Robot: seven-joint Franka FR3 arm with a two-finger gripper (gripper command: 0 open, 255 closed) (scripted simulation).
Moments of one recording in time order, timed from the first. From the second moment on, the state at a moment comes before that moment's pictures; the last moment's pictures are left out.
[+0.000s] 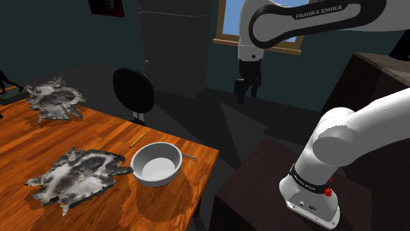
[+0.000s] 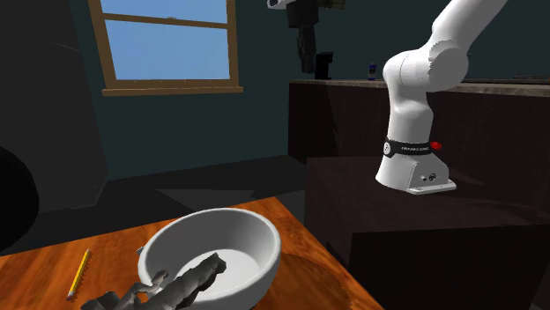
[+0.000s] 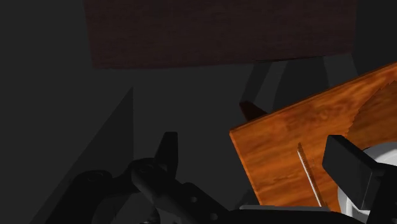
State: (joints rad) arm 0.02 -0.65 0.02 -2.52 0.00 1.71 0.11
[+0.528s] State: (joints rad) arm 0.07 -0.43 0.10 -2.54 0.08 1.98 0.21
